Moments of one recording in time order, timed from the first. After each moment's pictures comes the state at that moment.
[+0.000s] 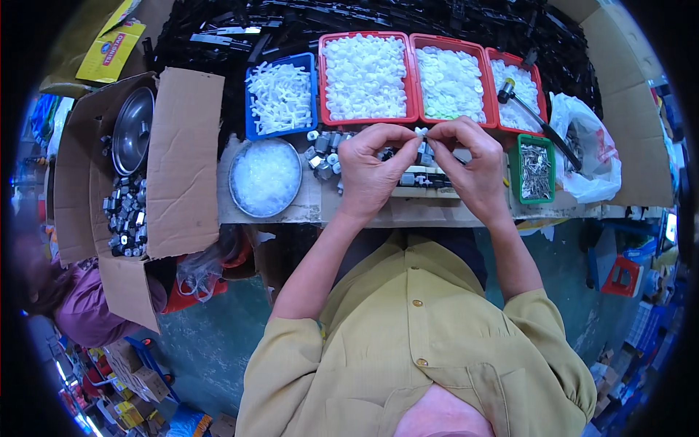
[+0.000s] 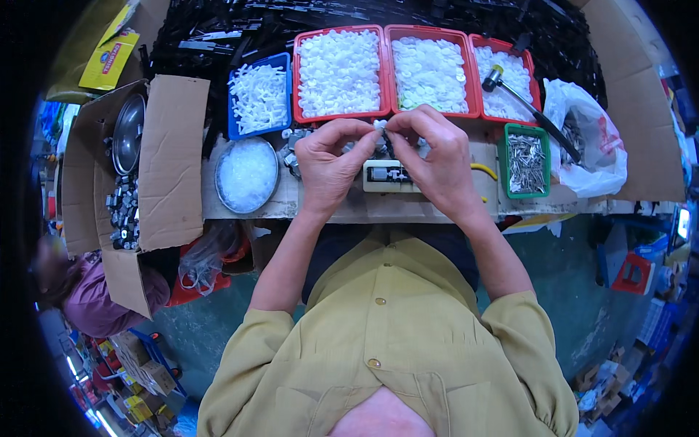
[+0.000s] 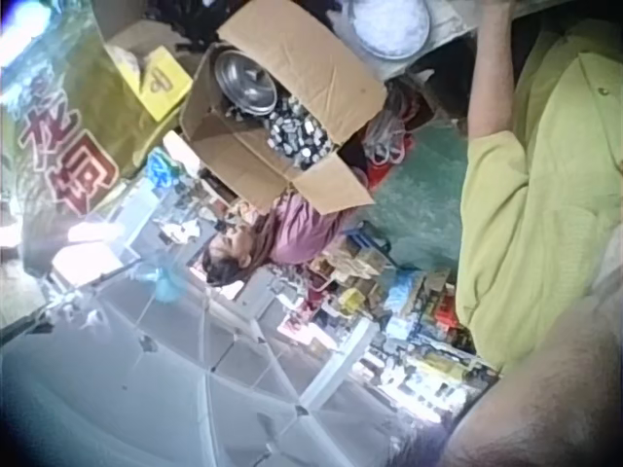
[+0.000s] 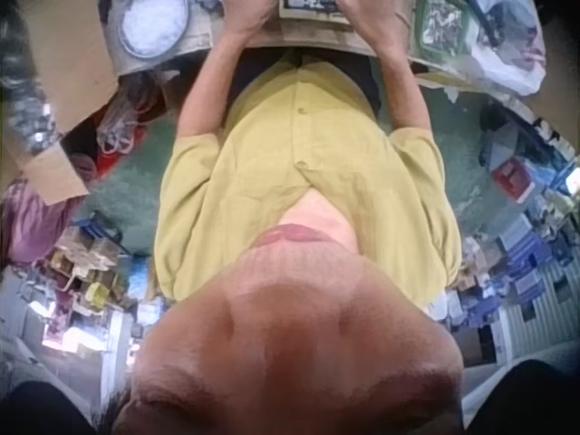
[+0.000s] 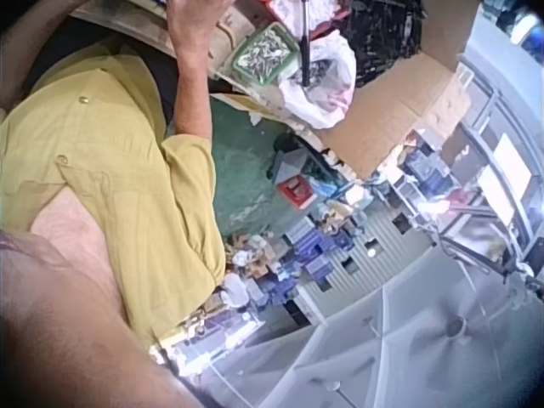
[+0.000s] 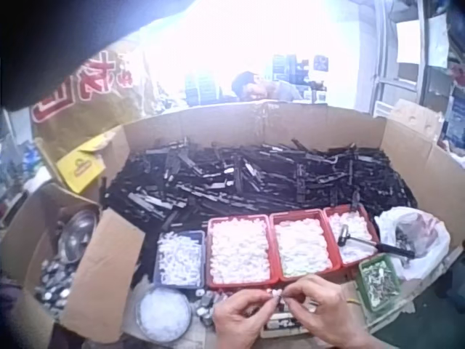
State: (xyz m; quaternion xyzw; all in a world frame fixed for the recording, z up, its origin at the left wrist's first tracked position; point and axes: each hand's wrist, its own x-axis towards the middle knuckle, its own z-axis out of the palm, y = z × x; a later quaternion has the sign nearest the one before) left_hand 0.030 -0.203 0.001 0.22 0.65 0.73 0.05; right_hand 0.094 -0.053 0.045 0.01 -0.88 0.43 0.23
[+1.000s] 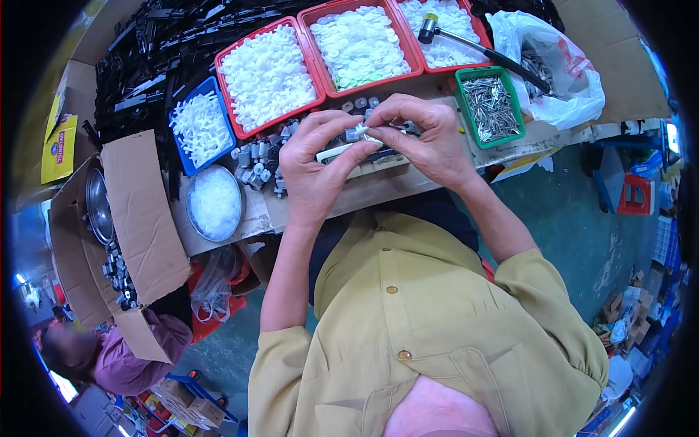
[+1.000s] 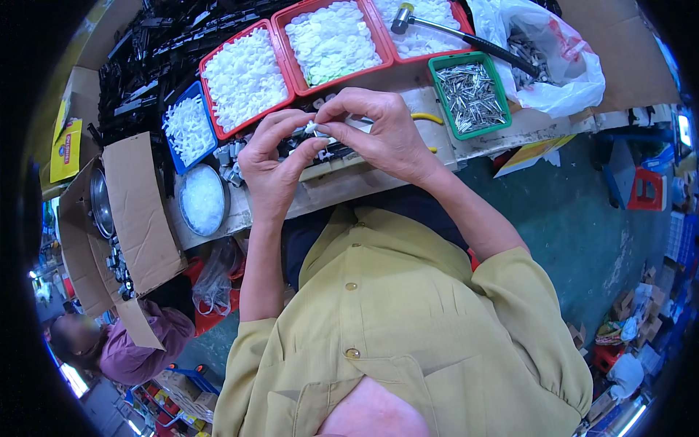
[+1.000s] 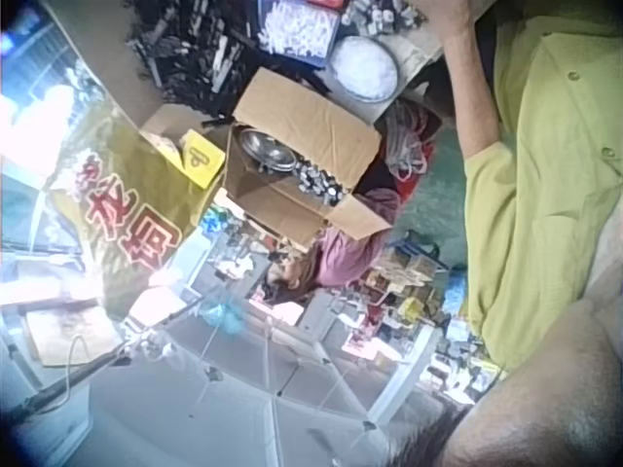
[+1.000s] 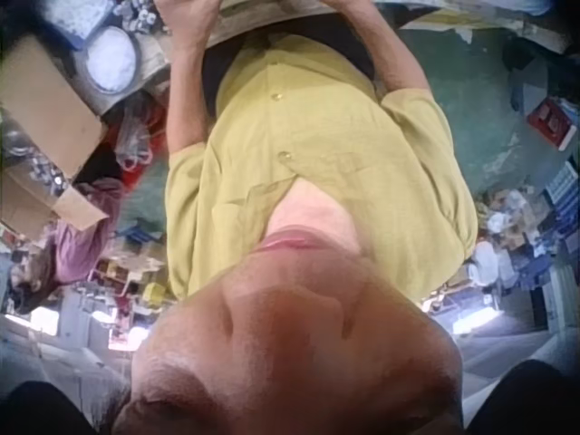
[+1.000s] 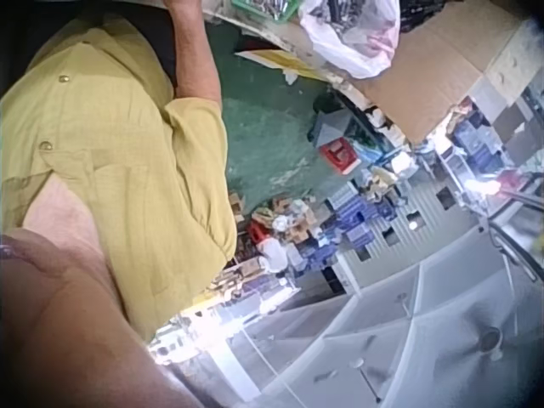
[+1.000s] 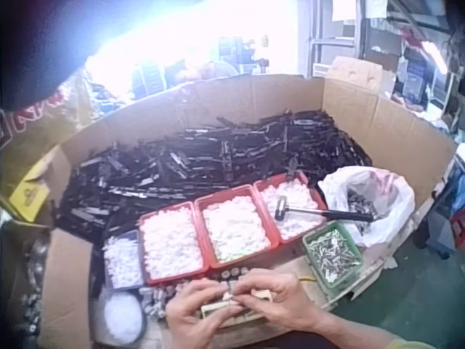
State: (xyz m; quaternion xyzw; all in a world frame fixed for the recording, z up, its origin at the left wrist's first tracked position) left_hand 0.046 -0.176 0.008 0.35 0.70 0.62 0.04; right_hand 0.130 -0.009 0.018 0.02 -0.78 0.59 0.20
